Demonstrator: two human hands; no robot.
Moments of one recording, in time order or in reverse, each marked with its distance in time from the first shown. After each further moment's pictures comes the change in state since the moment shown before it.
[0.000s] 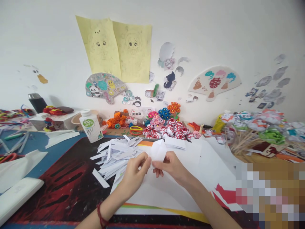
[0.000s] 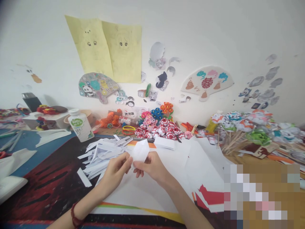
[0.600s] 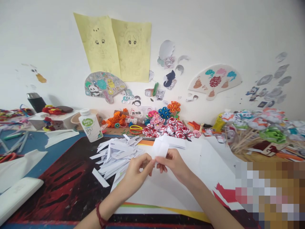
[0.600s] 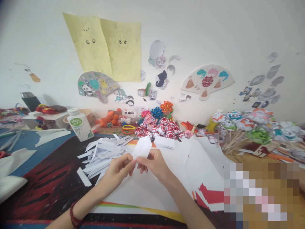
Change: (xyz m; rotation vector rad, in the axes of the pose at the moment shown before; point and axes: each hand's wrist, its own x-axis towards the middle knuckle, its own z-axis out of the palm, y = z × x) left_hand 0.000 0.008 -0.001 -0.120 -0.124 -0.037; right_hand 0.001 -0.001 -0.006 0.008 0.105 -0.032
